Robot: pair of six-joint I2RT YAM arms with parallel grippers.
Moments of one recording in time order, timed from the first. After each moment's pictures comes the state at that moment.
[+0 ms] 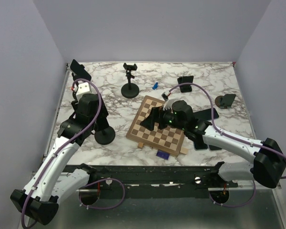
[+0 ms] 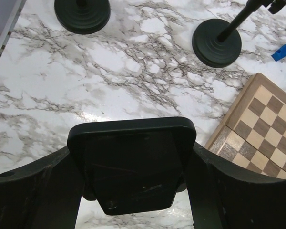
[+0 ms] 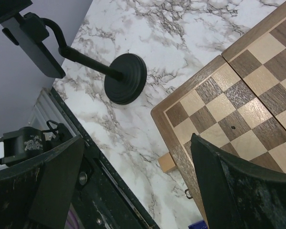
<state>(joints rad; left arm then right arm) -0.40 0.88 0.98 -0.70 -0.48 -0.50 0.84 1.27 0.80 0.09 -0.15 0.60</state>
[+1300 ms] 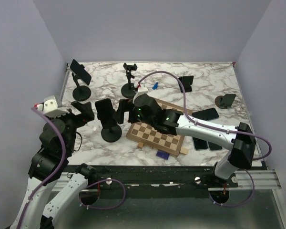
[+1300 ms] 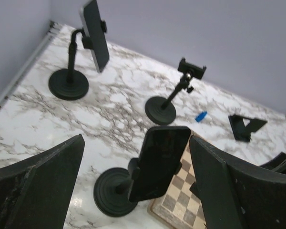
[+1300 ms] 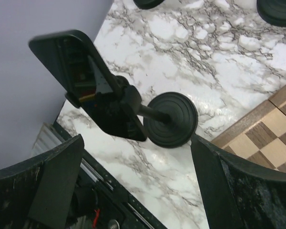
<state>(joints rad) -0.45 0.52 1.02 -0.63 -0.49 -0.45 1.09 1.60 1.34 -0.15 0.22 0.66</state>
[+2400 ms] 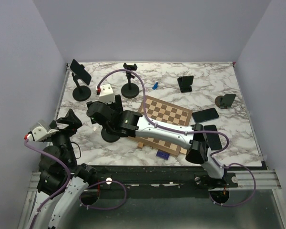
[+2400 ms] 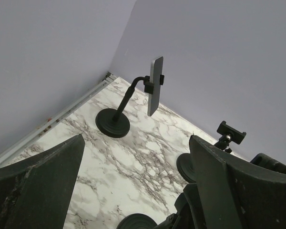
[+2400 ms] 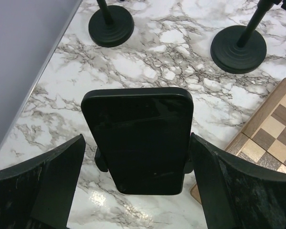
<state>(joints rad) -0.45 0.14 0.67 -0.32 -0.85 -0.32 1.30 2.17 2.21 -0.61 0.79 0.56</state>
